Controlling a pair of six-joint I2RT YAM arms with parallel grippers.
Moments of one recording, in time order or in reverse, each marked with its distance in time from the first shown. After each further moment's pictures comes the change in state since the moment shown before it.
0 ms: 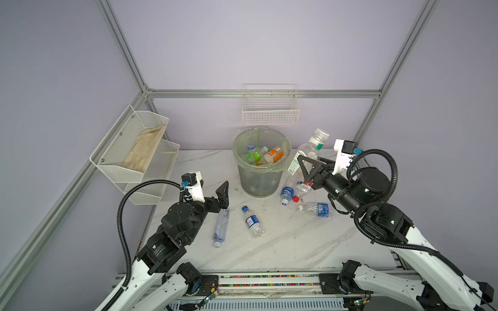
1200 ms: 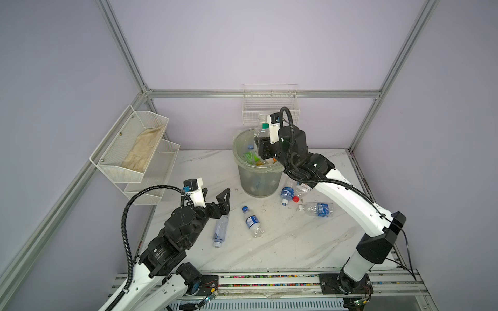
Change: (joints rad) left arm 0.000 -0.058 -0.068 -0.046 0.053 -0.103; right arm -0.002 0.797 0.671 -0.214 0.107 -0.238
